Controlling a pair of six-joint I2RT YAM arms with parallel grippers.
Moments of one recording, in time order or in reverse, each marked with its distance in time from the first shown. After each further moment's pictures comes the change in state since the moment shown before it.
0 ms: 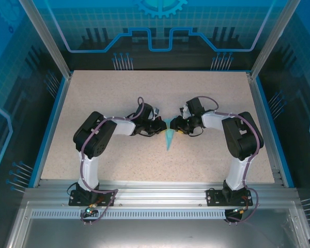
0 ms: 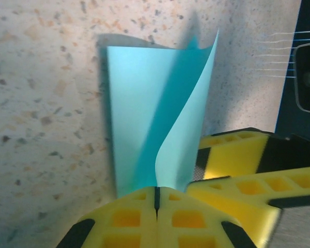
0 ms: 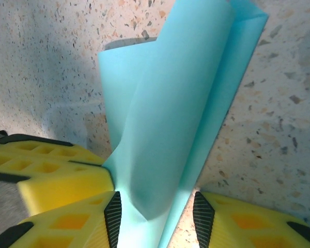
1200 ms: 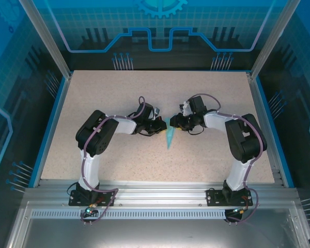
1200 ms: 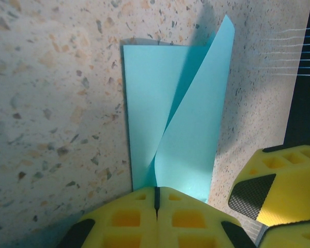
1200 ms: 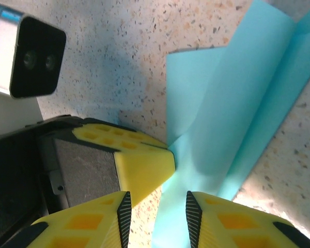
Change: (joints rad) left arm 0.008 0.038 0.037 -0.019 0.000 0.042; right arm -0.012 -0.047 -0.007 0.060 -0.076 -0.002
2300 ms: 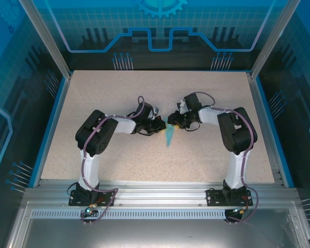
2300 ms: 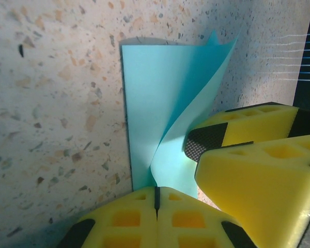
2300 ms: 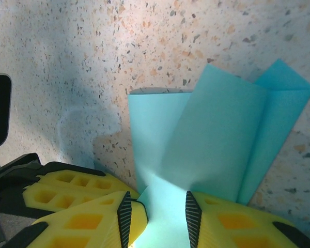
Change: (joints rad) left arm 0.010 0.000 0.001 -0.005 -0.010 0.000; right arm 0.004 0.153 0.139 -0.045 0.035 0.006
